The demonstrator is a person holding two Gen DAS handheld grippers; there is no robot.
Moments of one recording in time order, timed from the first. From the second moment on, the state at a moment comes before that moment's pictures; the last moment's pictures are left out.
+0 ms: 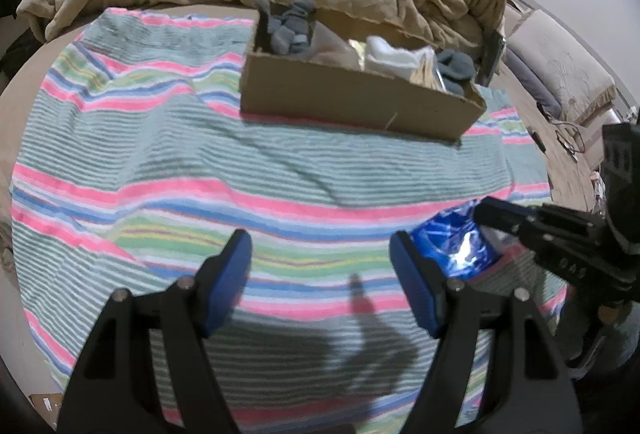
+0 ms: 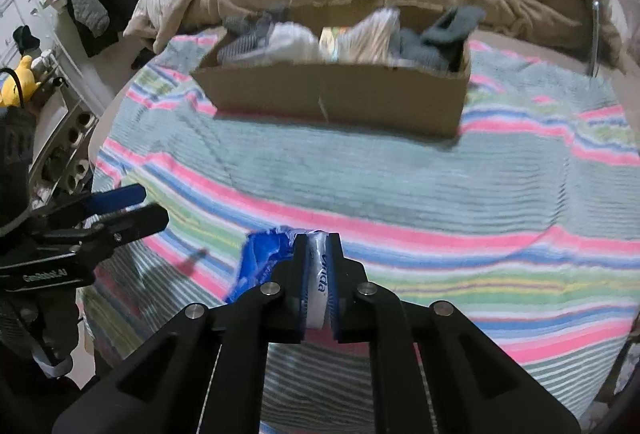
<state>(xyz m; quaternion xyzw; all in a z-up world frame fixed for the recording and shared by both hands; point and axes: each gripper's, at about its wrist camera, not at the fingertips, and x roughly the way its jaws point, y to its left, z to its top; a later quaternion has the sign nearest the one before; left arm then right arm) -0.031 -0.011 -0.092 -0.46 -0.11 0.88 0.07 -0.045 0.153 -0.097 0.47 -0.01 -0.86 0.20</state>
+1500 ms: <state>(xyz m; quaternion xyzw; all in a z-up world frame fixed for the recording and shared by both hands) -0.139 -0.070 -0.053 -0.40 -0.12 0.91 0.03 -0.204 0.122 -0.026 0.38 -0.04 -0.91 0.19</state>
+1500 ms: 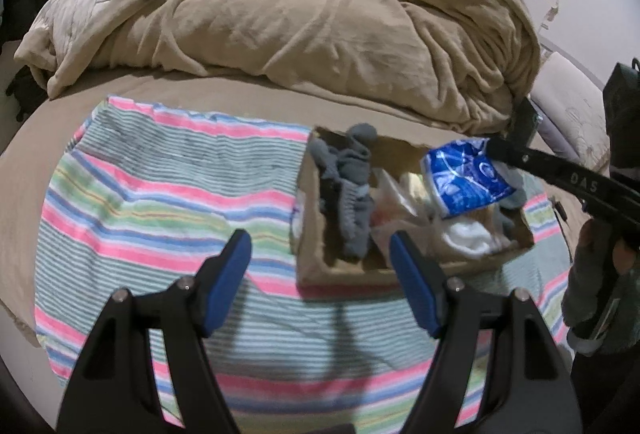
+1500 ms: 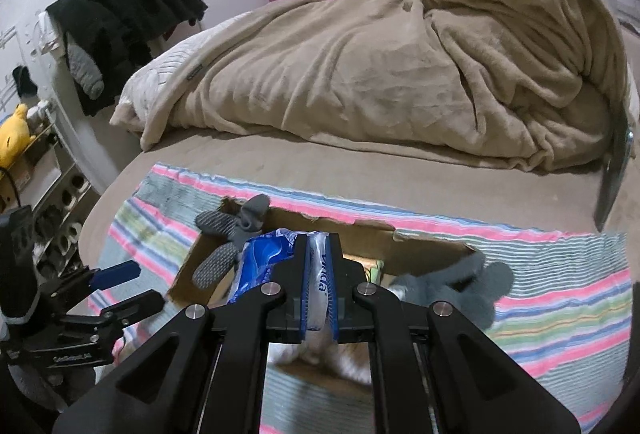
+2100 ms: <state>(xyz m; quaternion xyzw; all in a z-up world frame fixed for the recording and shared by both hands) -0.157 -0.090 -0.078 -0.41 -0.14 0.90 0.03 -0.232 0.094 -0.080 0.41 -0.01 -0.90 0.13</state>
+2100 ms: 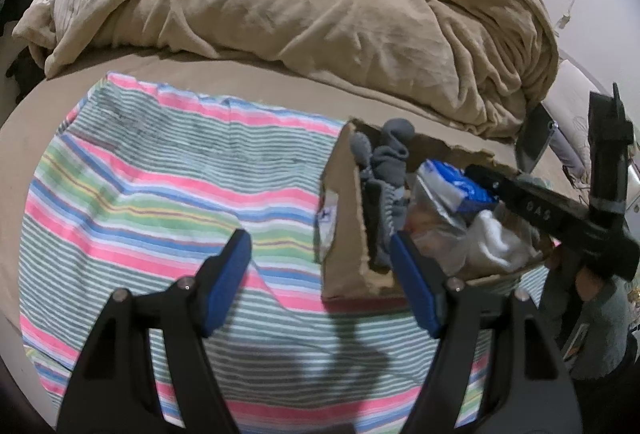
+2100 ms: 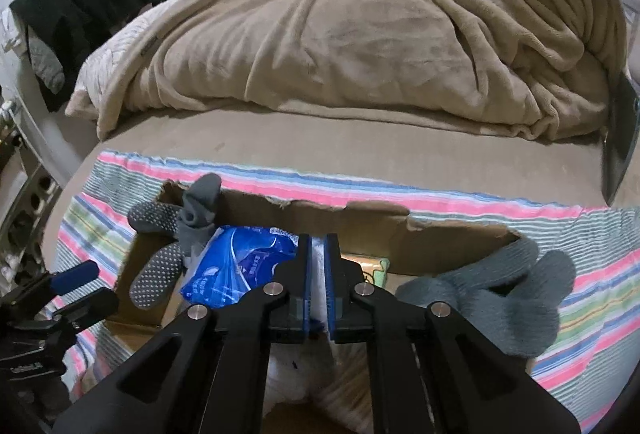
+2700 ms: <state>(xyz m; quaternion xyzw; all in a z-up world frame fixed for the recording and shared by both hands) -0.129 -0.094 -0.053 -0.40 -0.14 0.91 0.02 -0.208 0.083 -0.064 0.40 -0.01 -0.91 0.12</state>
